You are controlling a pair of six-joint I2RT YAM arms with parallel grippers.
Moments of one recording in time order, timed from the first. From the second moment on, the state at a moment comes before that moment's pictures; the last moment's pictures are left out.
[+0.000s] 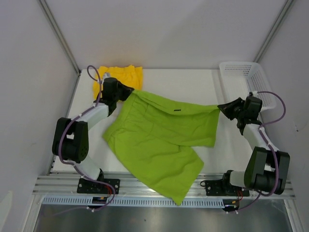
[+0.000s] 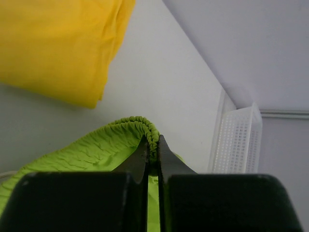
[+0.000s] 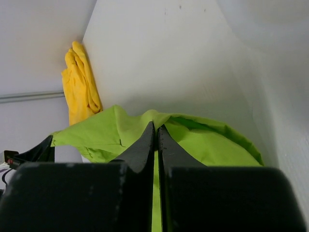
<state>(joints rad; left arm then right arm) -0.21 1.63 1.03 0.14 0.04 -1.04 -0.21 1.29 0.72 0.05 -0.41 0.86</state>
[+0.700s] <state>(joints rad) -0.21 2.12 1.57 0.16 0.09 -0.97 -0.20 1.71 1.06 0.27 -0.25 0.90</state>
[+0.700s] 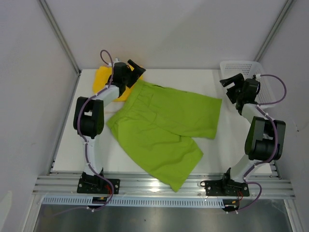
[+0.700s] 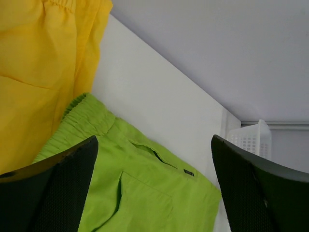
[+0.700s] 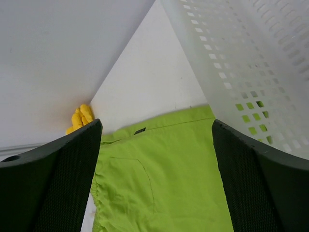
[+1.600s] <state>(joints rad) -0.02 2.36 1.83 -0.18 0.25 -0.91 0.16 1.76 1.12 0.22 -0.27 0.77</state>
